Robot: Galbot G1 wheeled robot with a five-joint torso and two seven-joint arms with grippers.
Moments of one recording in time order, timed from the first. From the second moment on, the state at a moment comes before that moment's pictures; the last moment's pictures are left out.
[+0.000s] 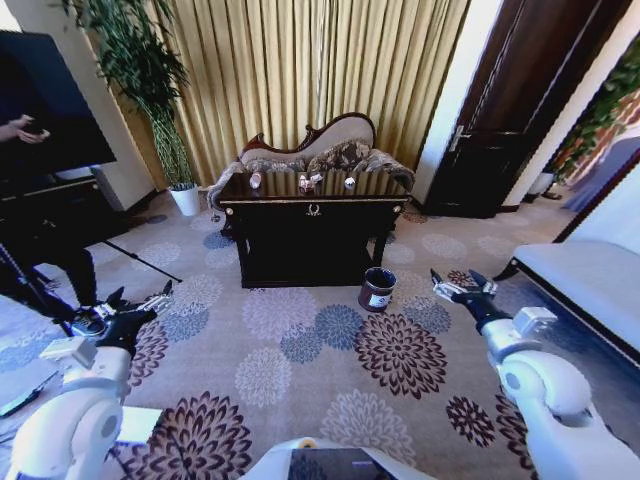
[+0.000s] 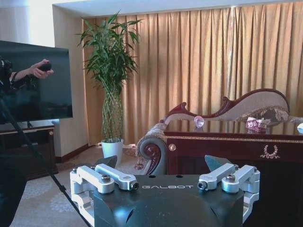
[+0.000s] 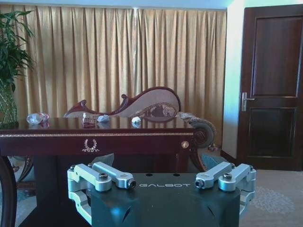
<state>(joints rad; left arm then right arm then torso) 1.67 -1.19 -1.01 -2.42 -0.59 0.41 -0.17 -1.54 1.07 0.94 2.22 0.63 -0.36 0.03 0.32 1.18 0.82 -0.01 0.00</state>
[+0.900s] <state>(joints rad) 1.67 -1.19 -1.01 -2.44 -0.61 0.35 -0.12 -1.53 1.08 0.98 2.22 0.66 -0.28 -0.12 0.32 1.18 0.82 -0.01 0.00</state>
